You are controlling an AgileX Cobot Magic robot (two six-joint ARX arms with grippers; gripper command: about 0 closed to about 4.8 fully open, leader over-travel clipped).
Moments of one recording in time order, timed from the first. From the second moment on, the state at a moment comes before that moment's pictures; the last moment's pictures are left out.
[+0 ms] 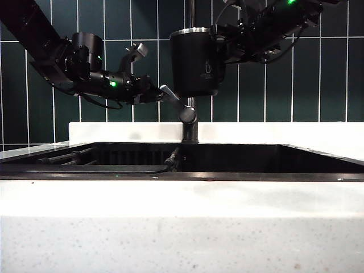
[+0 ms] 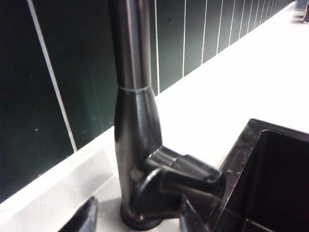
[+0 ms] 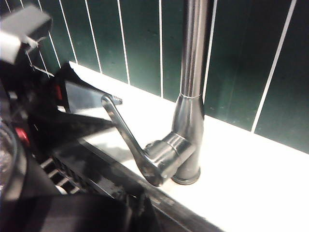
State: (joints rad) left arm -0.20 2.22 1.72 0.42 0.76 0.18; right arm 0.32 1.70 1.25 0.29 -0.25 -0.05
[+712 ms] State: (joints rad) left arm -0.19 1.95 1.73 0.02 0.54 0.10; right arm 0.29 1.70 1.25 0.22 -0.01 -0.59
